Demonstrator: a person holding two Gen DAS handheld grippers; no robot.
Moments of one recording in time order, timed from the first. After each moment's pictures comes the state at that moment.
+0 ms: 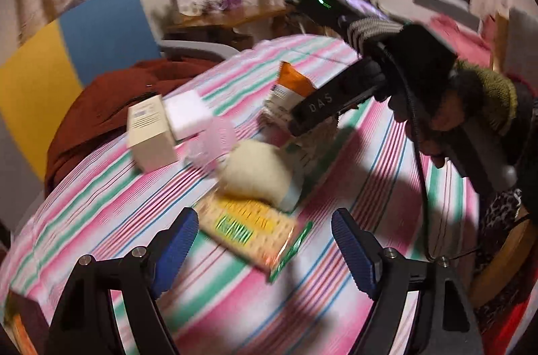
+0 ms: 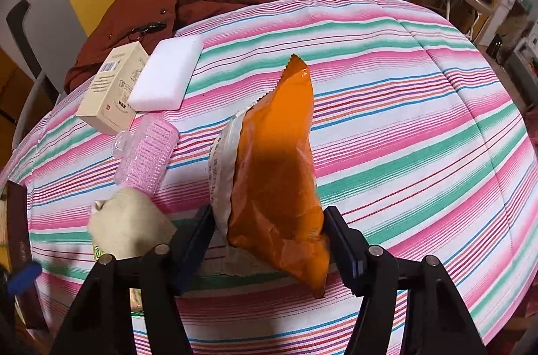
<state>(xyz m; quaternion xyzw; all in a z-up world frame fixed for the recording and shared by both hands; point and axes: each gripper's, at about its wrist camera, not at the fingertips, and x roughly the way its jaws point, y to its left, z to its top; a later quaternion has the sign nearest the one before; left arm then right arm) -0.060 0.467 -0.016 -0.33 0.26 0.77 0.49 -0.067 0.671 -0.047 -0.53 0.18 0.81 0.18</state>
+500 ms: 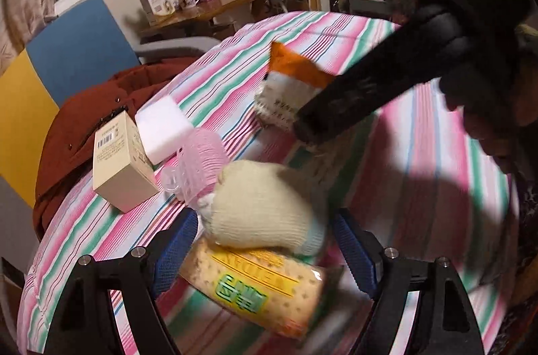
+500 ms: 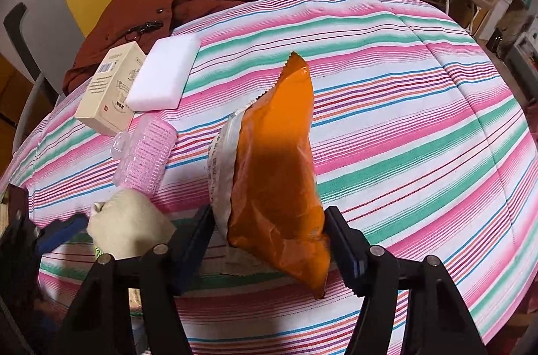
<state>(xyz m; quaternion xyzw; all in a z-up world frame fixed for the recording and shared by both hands) -0.083 0.517 -0.048 -0.31 0.32 0.74 0.50 -0.071 0.671 -0.050 -0.53 0.19 0.81 0.18</state>
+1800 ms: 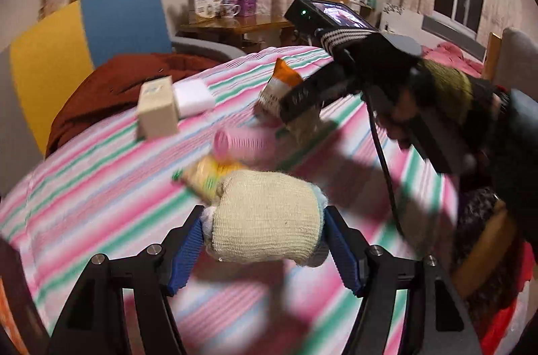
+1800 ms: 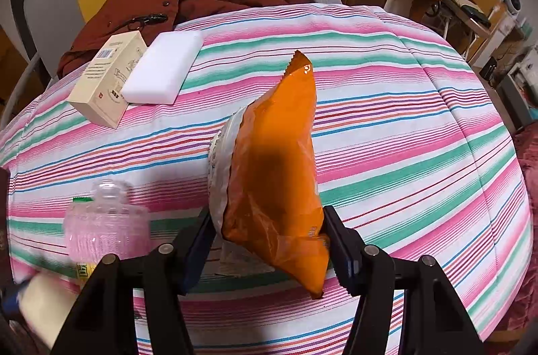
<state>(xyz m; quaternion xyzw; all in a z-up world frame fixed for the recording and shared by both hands) -0.021 0.403 -0.022 -0.33 0.19 0.79 0.48 -0.076 0.657 -0.054 -0.53 0.13 0.82 0.19</state>
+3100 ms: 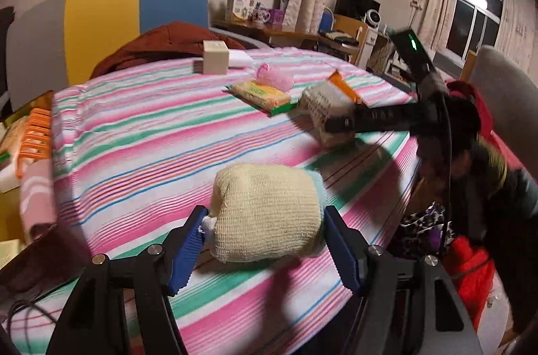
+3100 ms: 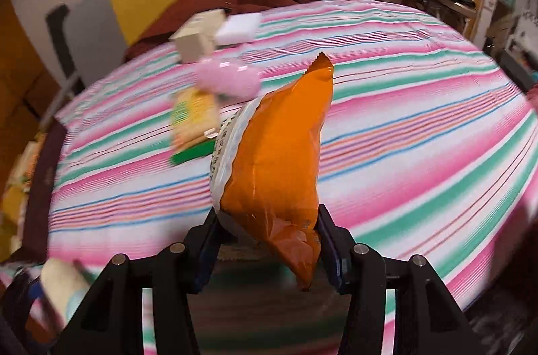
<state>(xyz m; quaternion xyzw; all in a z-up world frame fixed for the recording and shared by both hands) 0.044 0.242 -0.042 -0.34 0.09 0.82 0.46 0.067 0.517 -0.061 -0.43 0.19 0.87 0.17</state>
